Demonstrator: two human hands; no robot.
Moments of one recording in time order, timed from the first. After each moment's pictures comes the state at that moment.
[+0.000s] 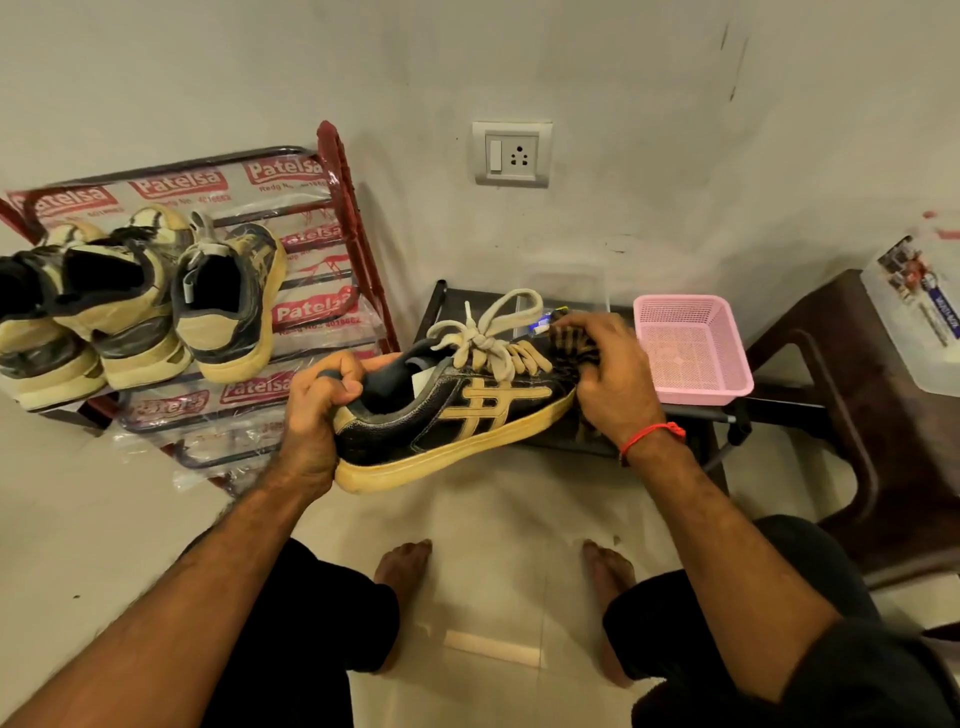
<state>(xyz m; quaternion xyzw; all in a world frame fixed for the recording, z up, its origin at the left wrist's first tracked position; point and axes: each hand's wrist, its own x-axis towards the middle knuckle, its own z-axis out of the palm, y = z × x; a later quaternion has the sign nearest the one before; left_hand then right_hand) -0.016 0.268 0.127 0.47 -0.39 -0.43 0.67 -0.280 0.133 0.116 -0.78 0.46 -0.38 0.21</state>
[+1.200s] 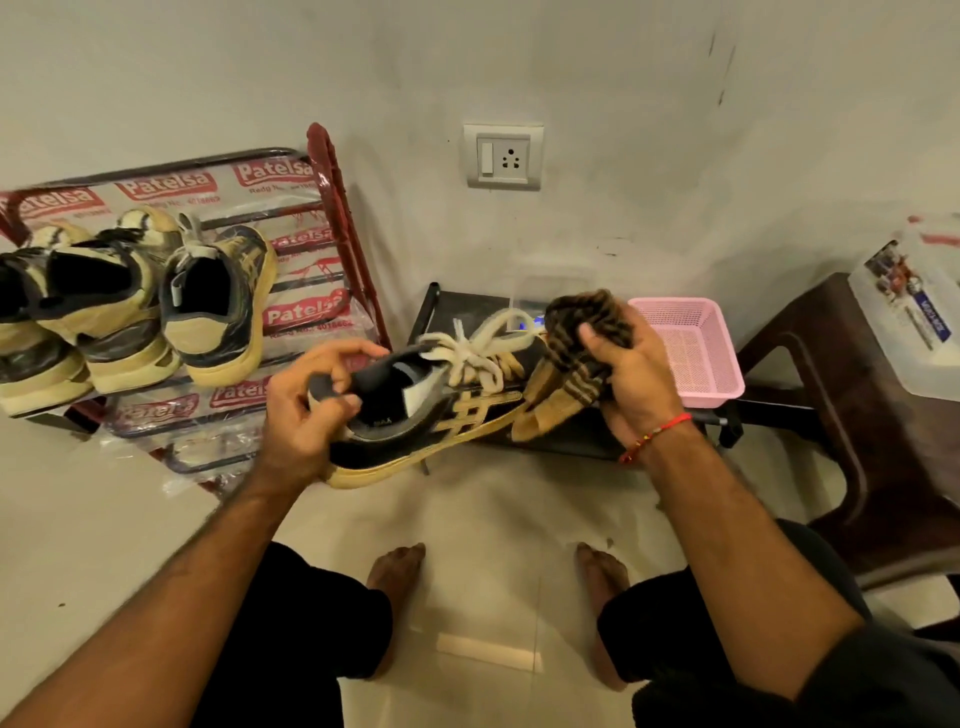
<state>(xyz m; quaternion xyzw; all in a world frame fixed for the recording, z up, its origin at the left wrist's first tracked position) -0.004 0.271 0.133 0.52 -0.59 -0.19 0.58 -0.285 0.132 0.136 -0.41 0.36 -0.52 0.66</state>
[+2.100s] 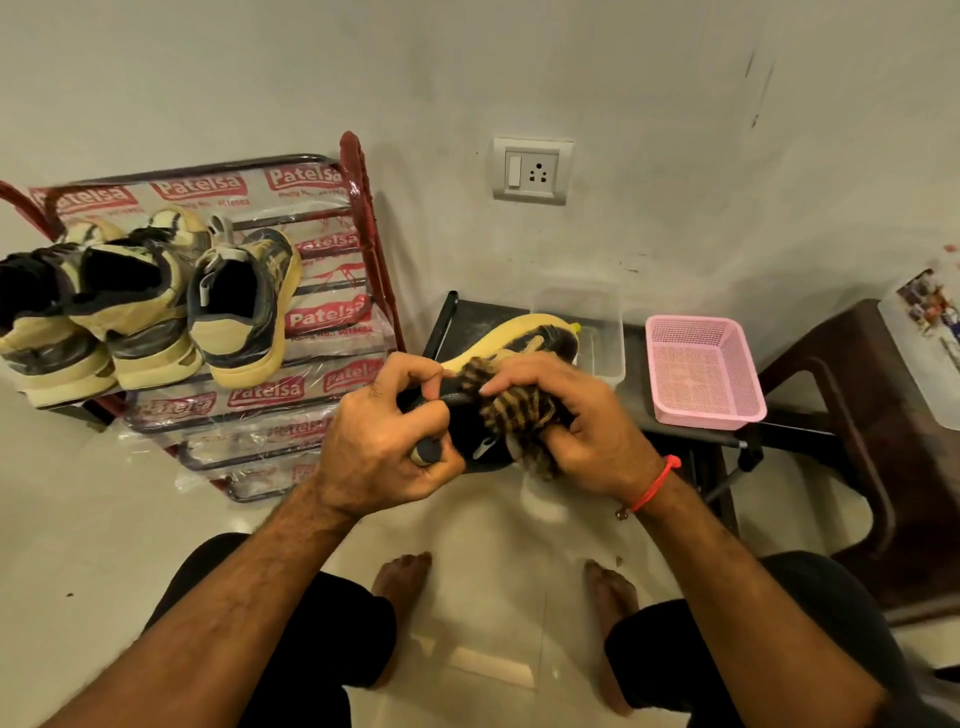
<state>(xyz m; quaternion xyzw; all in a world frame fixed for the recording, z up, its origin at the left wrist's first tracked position) -0.044 0.272 0.147 0.50 -0.78 0.13 0.36 -0.262 0.178 0.156 -0.86 0.19 -0.33 0.35</state>
